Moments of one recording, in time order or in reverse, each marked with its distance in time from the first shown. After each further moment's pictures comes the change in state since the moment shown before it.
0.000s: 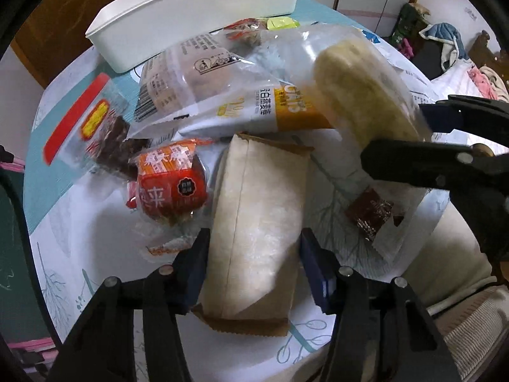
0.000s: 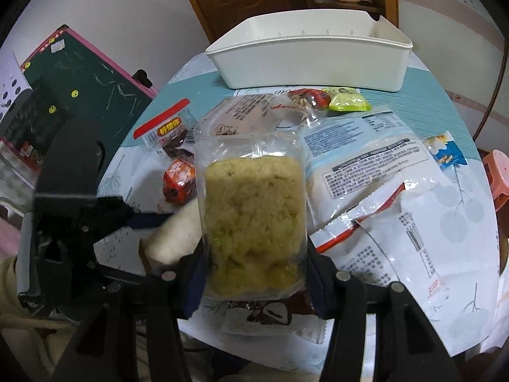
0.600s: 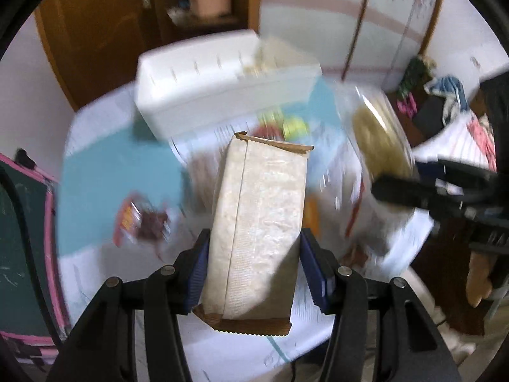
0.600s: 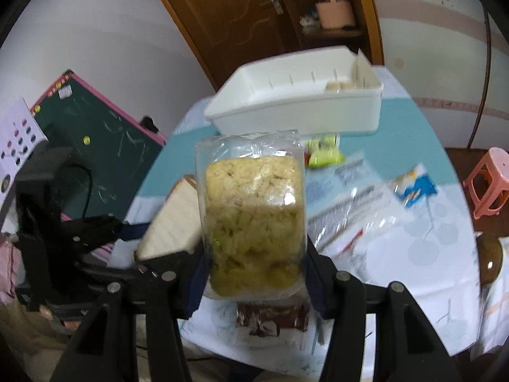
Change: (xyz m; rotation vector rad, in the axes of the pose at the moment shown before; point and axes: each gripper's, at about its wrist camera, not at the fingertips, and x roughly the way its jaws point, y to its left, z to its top) left arm -0.115 0.016 0.046 -0.126 -0.234 0.006; right arm -0.069 -0.019 0.038 0.059 -0.171 0.044
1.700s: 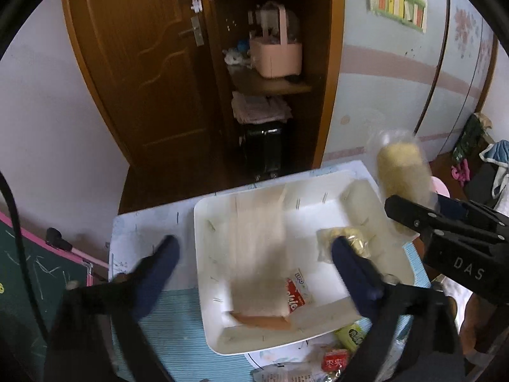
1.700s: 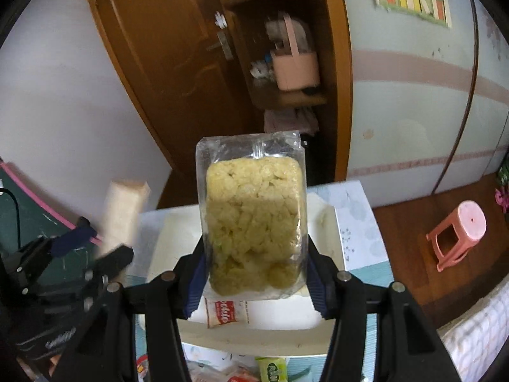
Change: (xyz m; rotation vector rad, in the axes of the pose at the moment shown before) left arm 0.077 0.096 0.304 -0.122 -0.098 0.203; right arm 0.091 -0.059 0.292 0.099 -0.068 -0.242
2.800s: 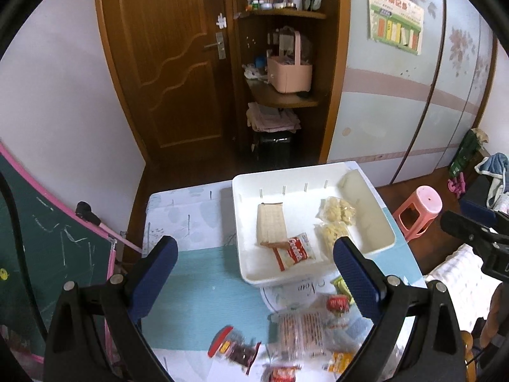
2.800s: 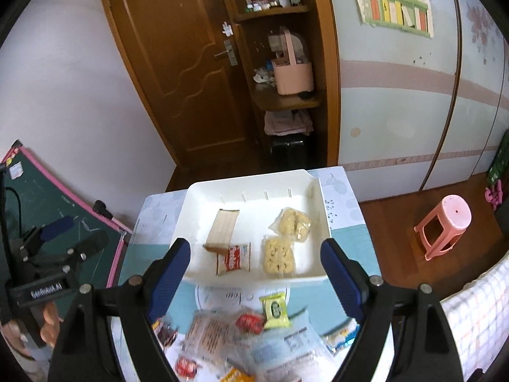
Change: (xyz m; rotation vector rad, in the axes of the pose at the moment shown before) left arm -0.141 0.041 -0.086 -0.053 -0.082 0.013; right arm -0.144 0.022 -0.070 -0.047 -0.060 -0.002
